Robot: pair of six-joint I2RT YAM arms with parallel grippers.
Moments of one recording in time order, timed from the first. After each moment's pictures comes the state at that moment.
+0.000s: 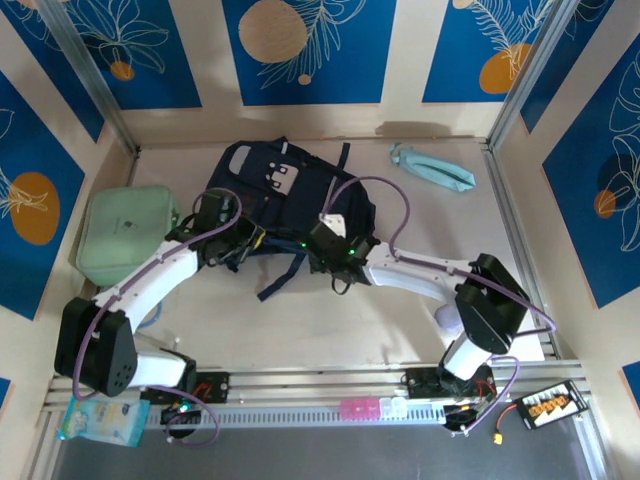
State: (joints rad) left arm -0.37 1.33 0.92 -0.41 0.23 -1.29; right arm 0.92 1.60 1.09 -0.53 0.40 0.78
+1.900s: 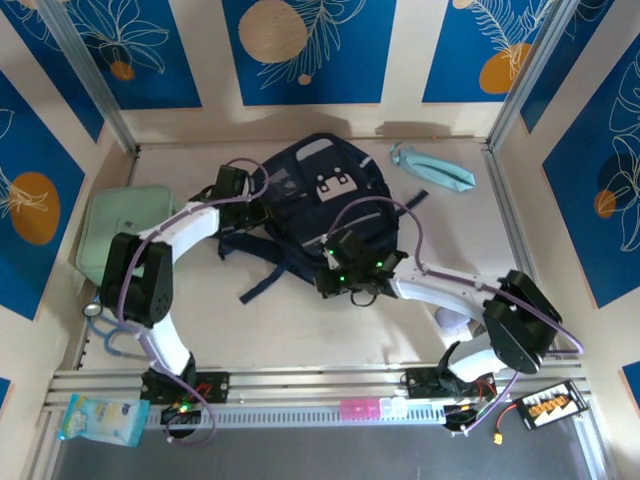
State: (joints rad) left arm -0.29 1.78 1.22 -0.36 0.27 -0.64; right arm 0.88 1.47 0.90 -0.38 -0.15 0.55
